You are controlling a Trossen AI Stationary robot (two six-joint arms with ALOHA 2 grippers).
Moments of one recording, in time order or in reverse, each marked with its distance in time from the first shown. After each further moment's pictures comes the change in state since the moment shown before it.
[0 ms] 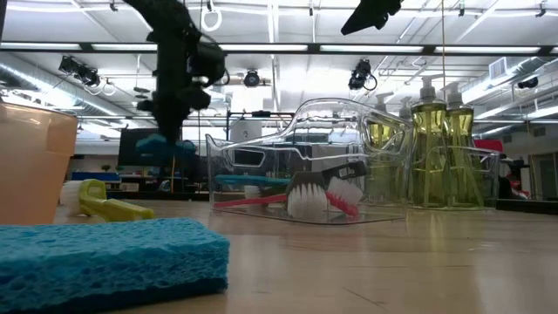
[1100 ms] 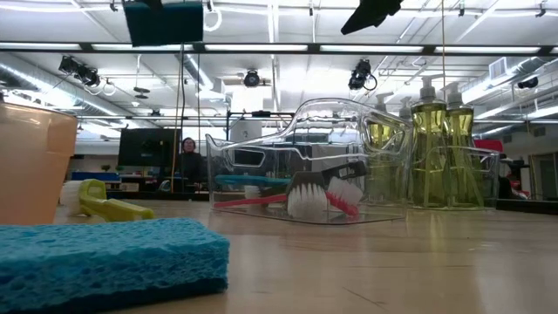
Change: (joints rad) left arm -0.671 -0.350 0.248 -0.159 0.025 -0.130; right arm 0.000 0.000 0.000 0.000 -0.004 -0.090
